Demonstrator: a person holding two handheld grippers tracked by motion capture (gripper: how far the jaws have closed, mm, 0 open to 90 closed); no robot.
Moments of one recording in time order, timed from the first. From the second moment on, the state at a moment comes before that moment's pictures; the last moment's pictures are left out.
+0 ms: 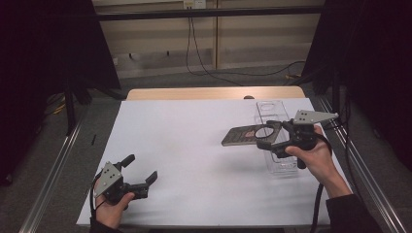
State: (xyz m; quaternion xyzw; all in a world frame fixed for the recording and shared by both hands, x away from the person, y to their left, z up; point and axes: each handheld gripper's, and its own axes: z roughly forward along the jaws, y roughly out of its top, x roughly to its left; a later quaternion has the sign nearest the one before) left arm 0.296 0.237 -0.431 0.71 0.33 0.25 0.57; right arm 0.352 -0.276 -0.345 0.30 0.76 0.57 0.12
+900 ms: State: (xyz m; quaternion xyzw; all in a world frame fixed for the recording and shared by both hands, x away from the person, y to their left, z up) left arm 0.298 0.240 -0.437 0.71 0.34 0.26 0.56; right arm 0.382 -0.308 -0.318 0.37 0.74 0.53 0.19
